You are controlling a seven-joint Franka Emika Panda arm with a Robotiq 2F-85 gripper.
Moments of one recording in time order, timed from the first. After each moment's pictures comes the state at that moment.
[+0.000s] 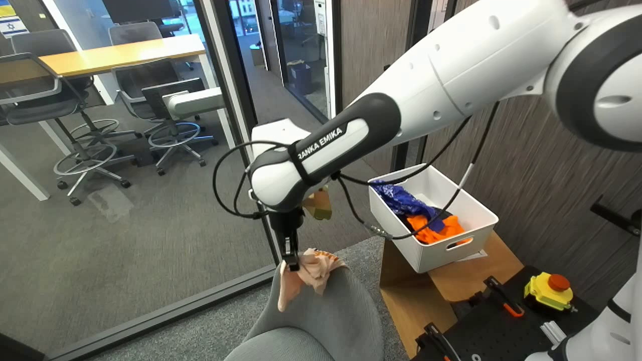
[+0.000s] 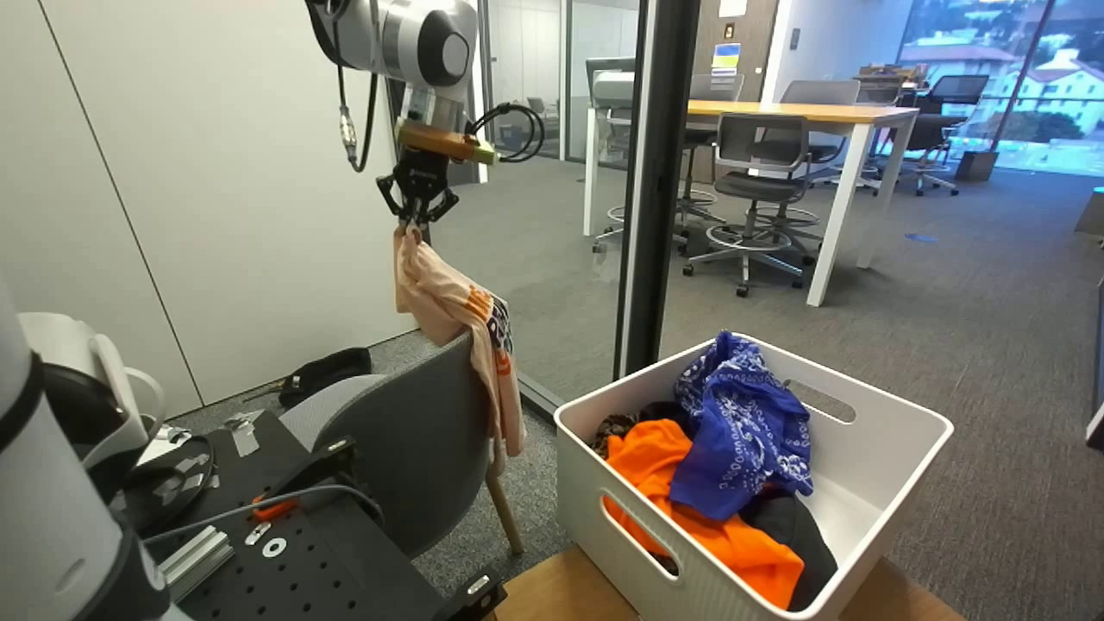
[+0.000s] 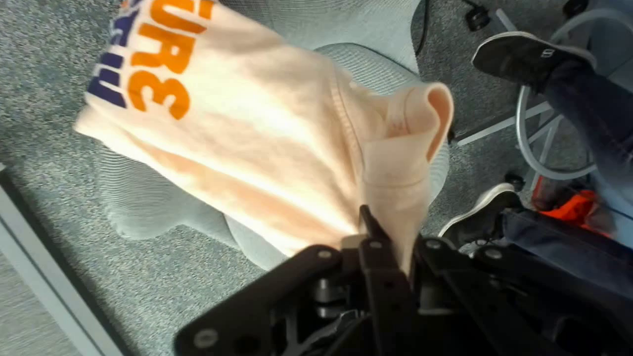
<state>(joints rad) 0.26 0.43 0.36 -1.86 0.10 2.11 -0.63</state>
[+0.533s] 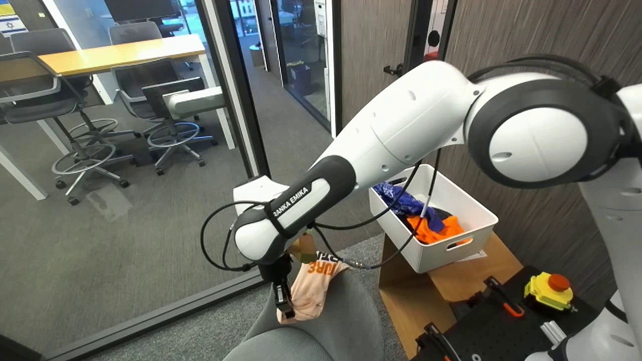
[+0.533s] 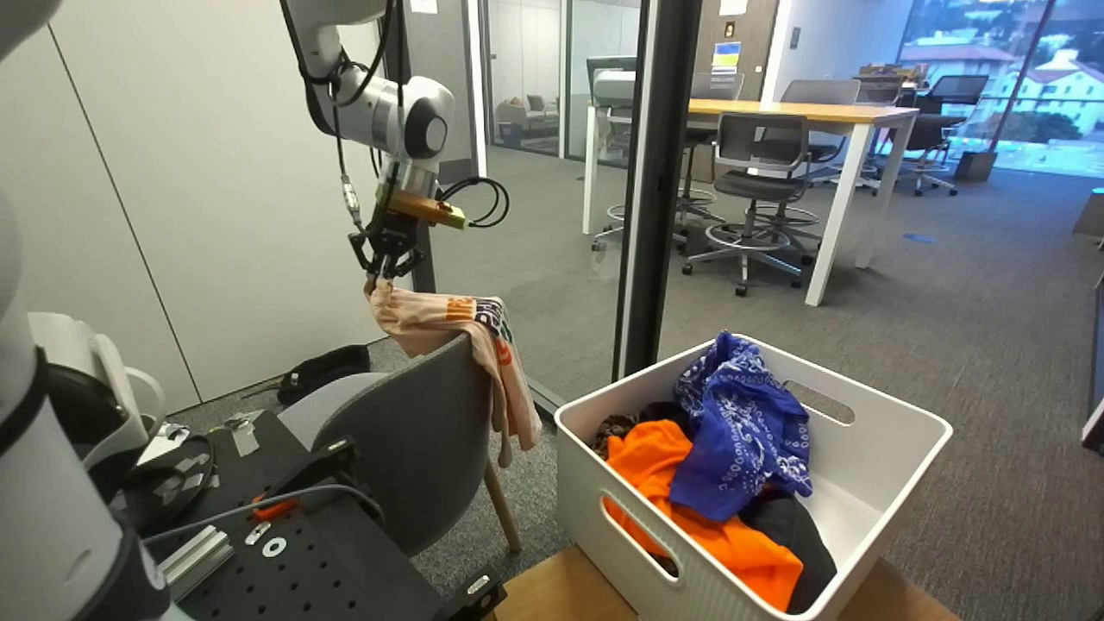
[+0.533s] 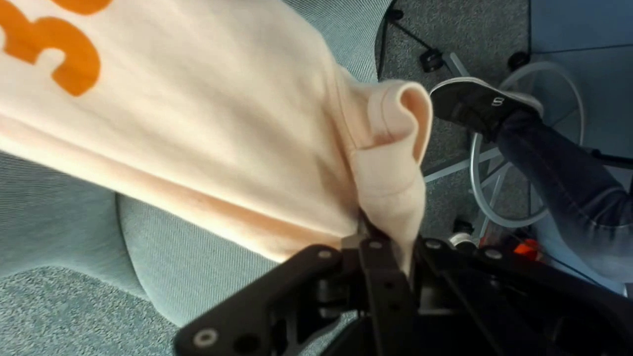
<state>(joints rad) 0.34 0.69 0.38 -1.74 0.05 2.09 -0.65</state>
